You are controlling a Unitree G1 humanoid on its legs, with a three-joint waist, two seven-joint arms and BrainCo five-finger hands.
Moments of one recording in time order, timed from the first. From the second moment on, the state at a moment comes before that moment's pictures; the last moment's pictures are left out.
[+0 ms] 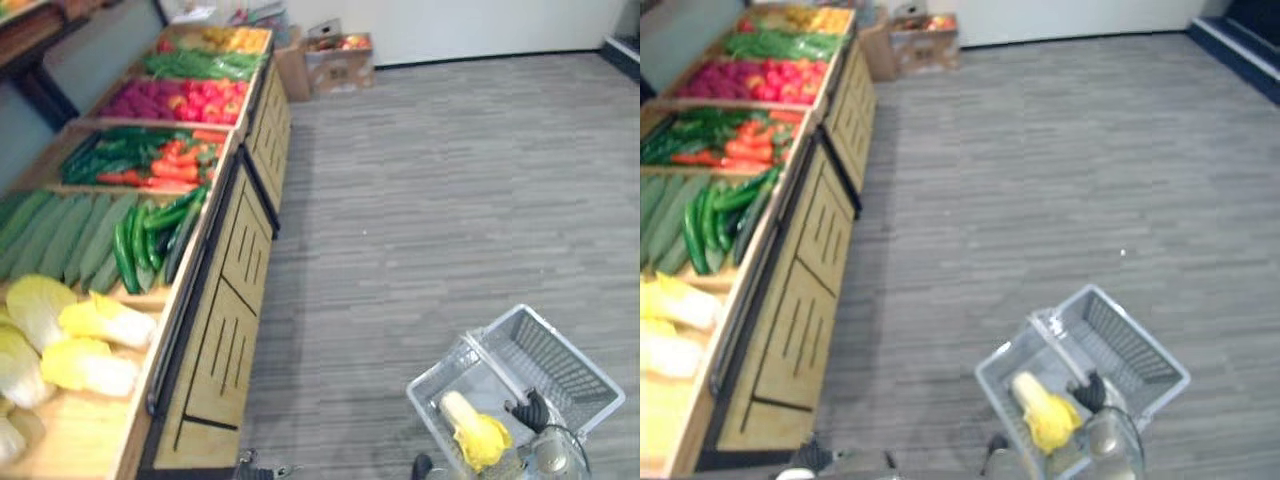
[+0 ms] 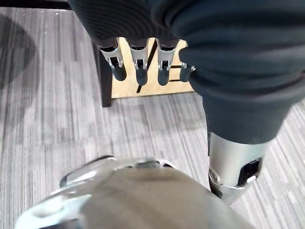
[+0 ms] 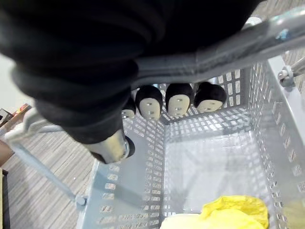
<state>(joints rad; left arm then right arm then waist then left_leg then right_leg) 0.14 0.07 0.16 1.06 0.26 -0.11 0.22 0.09 -0.33 -0.06 0.68 -0.50 -0.11 -0.24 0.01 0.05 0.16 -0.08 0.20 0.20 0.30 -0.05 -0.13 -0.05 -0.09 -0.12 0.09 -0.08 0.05</state>
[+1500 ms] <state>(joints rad) 0.08 0.12 0.13 1.05 0.33 -0.09 0.27 0.11 -0.24 -0.19 0.67 -0.50 -0.10 -0.26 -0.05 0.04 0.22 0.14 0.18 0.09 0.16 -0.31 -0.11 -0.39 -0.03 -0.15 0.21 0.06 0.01</state>
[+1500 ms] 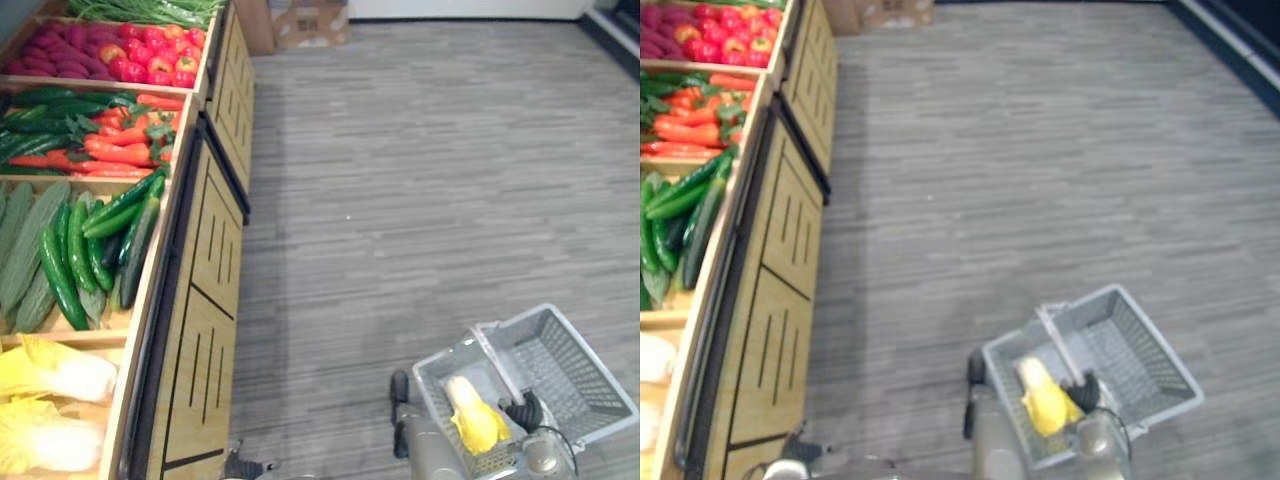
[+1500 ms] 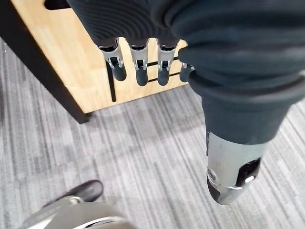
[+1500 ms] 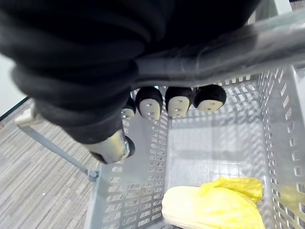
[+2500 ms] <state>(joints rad) 0.16 0.12 0.13 1.07 0.33 -0.09 0.28 0.08 -0.21 -0.07 0.65 -0.50 -0.11 -0.27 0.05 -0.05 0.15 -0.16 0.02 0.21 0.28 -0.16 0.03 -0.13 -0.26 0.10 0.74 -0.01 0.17</state>
